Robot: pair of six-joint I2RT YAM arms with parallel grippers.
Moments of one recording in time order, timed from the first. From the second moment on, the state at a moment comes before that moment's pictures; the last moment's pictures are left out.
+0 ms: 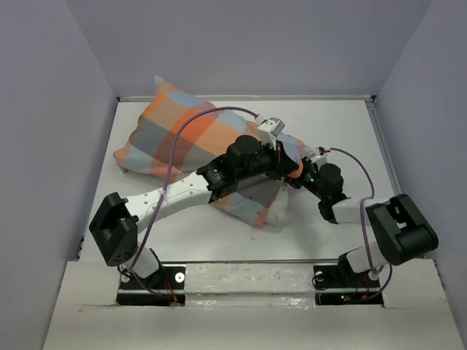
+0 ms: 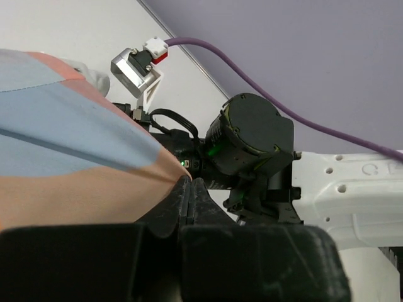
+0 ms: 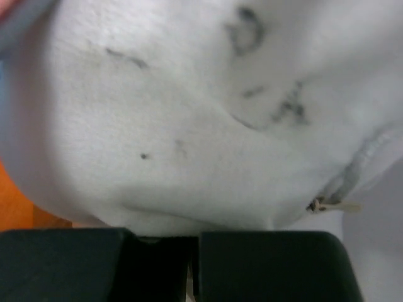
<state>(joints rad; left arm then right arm) -0.98 1.52 1.21 0.13 0.16 -0.59 0.34 1.45 0.39 0.91 -0.31 1.11</state>
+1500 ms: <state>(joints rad) -0.17 0.94 0.30 0.38 -0.10 -0.79 0.63 1.13 0.50 -0.03 -0.32 0.64</state>
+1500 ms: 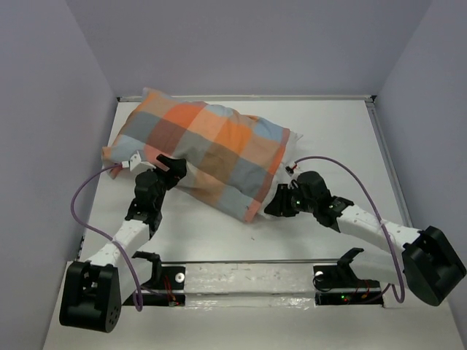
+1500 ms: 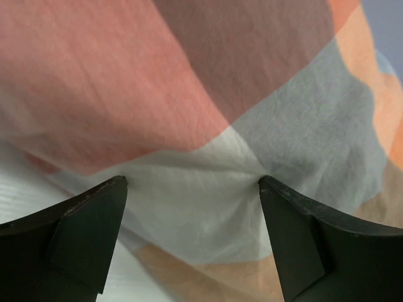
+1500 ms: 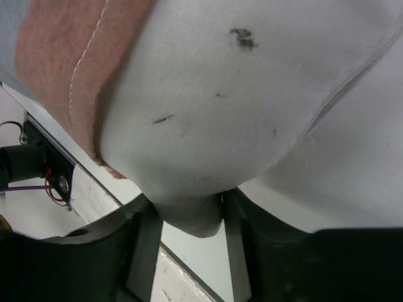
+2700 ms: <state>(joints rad) -0.24 1.15 1.24 -0.03 0.01 -0.52 1.11 0.93 0.98 -0.26 -0.01 0.65</state>
